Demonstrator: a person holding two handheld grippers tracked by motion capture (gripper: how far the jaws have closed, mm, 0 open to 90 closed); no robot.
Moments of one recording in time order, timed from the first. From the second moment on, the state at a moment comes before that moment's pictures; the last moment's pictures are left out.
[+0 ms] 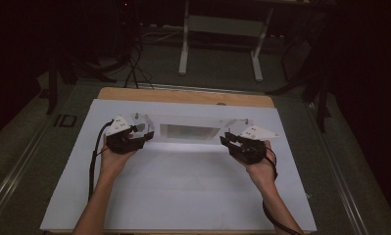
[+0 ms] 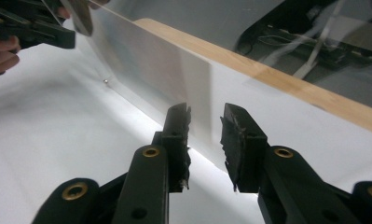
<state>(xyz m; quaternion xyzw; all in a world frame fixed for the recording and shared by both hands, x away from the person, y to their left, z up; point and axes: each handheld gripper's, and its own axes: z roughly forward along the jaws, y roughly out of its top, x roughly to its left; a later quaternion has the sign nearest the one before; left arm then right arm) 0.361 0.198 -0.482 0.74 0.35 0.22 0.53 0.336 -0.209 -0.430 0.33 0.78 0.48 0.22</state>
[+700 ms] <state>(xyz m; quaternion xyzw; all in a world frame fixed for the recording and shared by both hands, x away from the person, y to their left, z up) 0.364 0.197 -0.482 0.74 0.36 0.22 0.53 0.351 -0.250 -0.461 0.37 0.78 0.46 0.23</state>
